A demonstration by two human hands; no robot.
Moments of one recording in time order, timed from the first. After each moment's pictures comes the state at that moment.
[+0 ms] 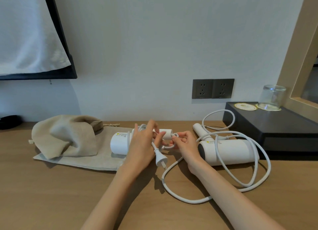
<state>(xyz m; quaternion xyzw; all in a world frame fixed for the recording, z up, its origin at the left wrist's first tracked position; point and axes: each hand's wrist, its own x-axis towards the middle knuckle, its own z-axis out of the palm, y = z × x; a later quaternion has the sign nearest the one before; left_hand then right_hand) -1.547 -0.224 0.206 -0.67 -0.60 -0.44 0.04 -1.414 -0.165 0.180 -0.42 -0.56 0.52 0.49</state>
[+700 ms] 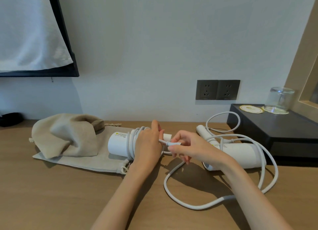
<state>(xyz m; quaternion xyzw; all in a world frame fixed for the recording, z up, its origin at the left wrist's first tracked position) -1.540 -0.202 0.207 -0.62 -0.69 -0.35 0.07 -1.380 -0.179 0.231 -0.31 -0.79 0.47 0.23</state>
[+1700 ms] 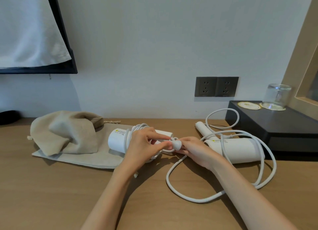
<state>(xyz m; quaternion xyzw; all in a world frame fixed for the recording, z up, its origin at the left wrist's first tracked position) -1.558 -0.228 0.207 -0.67 -0.55 -0.49 -0.04 -1.393 -0.155 0.193 -0.41 -0.62 0.61 0.27</state>
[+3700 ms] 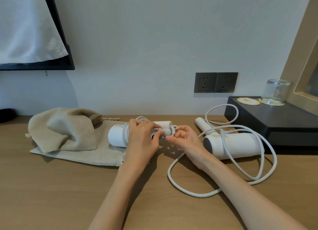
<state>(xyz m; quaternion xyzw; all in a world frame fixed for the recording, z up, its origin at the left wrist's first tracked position) -1.558 -0.223 0.197 -0.64 -0.62 -0.45 0.12 -1.406 -0.173 0.188 -0.35 -0.62 0.57 0.41</state>
